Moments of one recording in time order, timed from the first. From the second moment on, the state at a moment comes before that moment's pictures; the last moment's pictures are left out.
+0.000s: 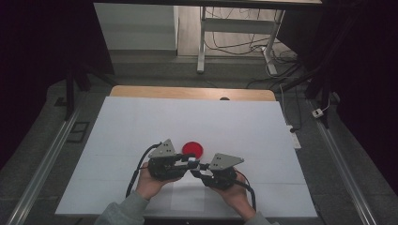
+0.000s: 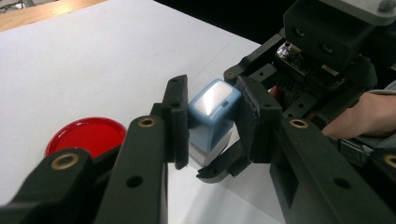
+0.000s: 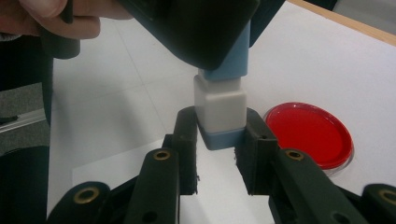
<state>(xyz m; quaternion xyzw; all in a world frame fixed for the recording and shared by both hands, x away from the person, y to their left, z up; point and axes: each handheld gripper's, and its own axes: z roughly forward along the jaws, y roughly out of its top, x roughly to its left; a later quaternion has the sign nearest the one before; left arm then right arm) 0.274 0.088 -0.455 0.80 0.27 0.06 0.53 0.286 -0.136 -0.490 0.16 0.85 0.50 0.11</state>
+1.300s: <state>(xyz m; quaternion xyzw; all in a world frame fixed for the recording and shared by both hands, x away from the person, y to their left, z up) 0.270 0.086 -0.455 0.80 0.26 0.07 0.54 0.283 -0.141 -0.498 0.18 0.83 0.53 0.10</state>
